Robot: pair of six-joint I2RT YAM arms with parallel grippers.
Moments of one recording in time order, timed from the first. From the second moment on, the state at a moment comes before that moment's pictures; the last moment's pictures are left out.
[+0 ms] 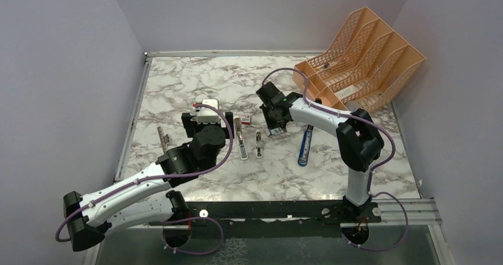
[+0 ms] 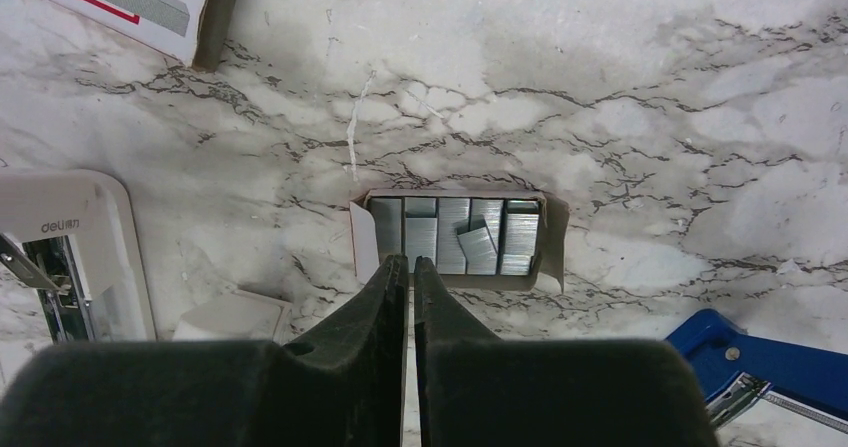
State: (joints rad) left arm -1.03 0.85 0.77 -0.30 -1.01 -0.32; right arm 0.73 1.91 1.41 -0.61 0.17 0.33
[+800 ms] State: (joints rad) left arm -1.03 0.82 0.77 -0.30 -1.01 -0.32; right arm 0.73 1.96 1.41 -0.61 0.18 0.34
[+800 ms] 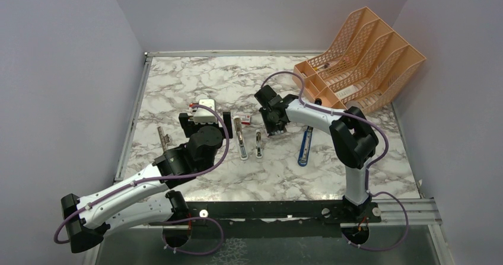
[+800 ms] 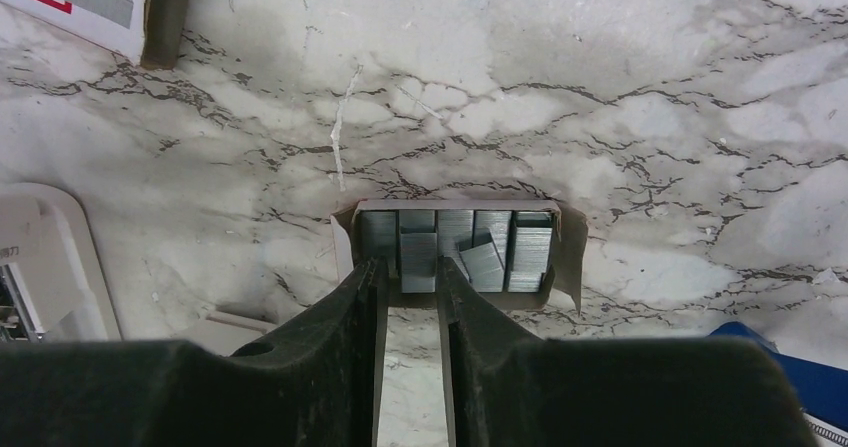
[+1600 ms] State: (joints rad) left arm -1.03 0.82 0.77 -0.30 -1.01 -0.32; right arm 0.73 1.98 1.41 -0.61 0.18 0.37
